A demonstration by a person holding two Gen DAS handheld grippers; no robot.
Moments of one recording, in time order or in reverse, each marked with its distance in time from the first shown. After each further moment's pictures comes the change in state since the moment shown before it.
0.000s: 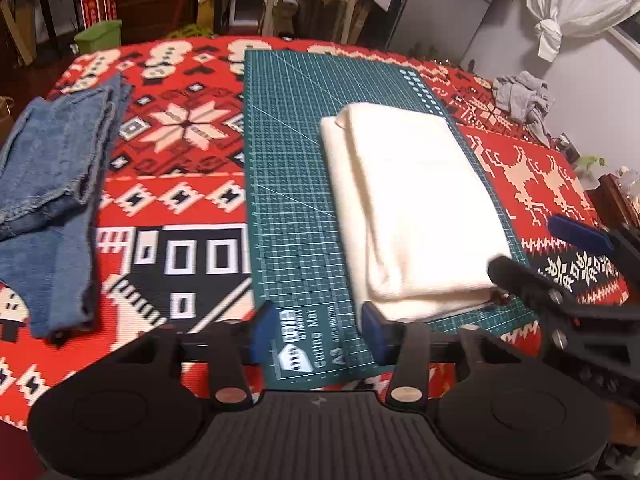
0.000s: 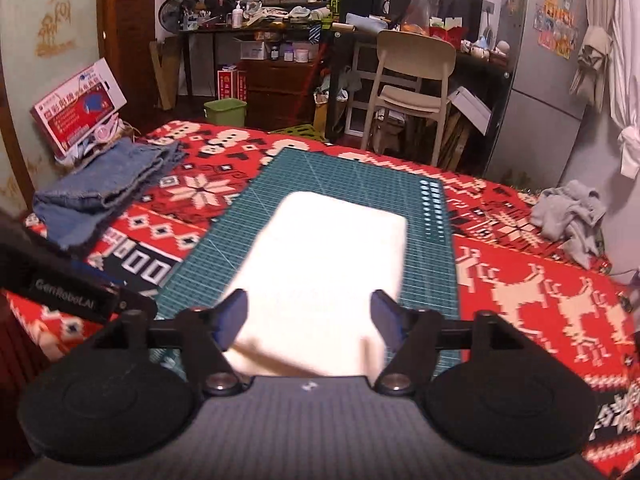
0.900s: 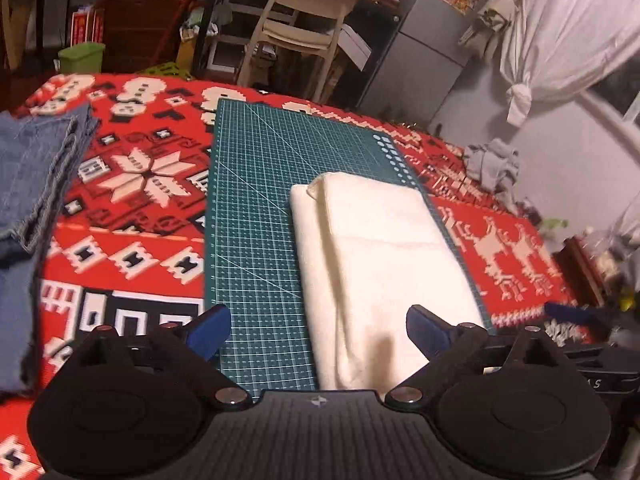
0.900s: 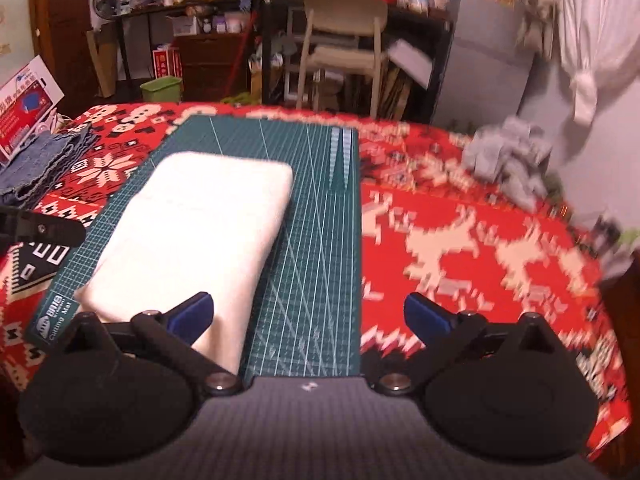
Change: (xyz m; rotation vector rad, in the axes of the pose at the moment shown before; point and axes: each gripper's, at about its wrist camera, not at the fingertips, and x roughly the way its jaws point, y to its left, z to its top) left arm 0.019 0.009 0.020 -0.049 -0.219 -0.130; right arm 0.021 -0.087 -0.022 0.153 0.116 -0.100
